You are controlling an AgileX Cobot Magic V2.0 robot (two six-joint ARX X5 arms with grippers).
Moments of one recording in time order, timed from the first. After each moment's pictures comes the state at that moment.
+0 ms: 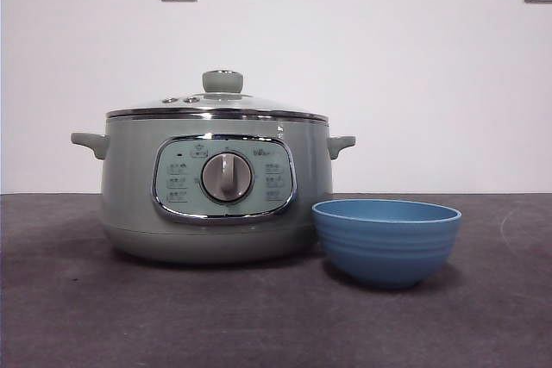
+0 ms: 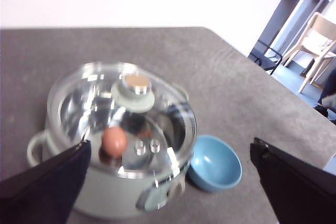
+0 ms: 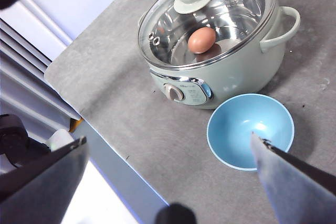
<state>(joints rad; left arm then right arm) -0.02 0.71 0.95 -0.59 0.68 -0.09 0.09 0.78 0.99 -0.90 -0.78 -0.12</state>
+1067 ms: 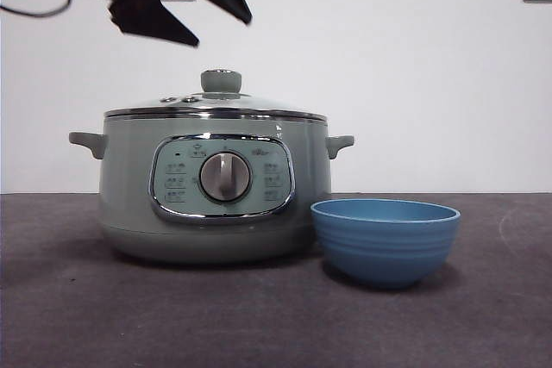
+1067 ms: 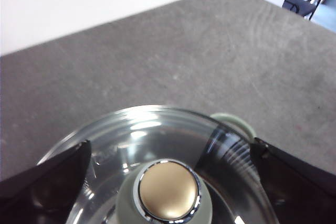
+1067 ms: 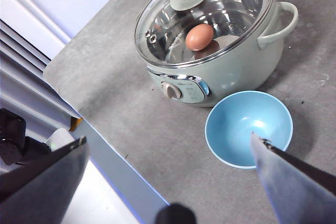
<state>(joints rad) -0.40 1.51 1.22 -0.14 0.29 0.05 0.09 0.80 0.99 -0.90 -0.78 -0.12</state>
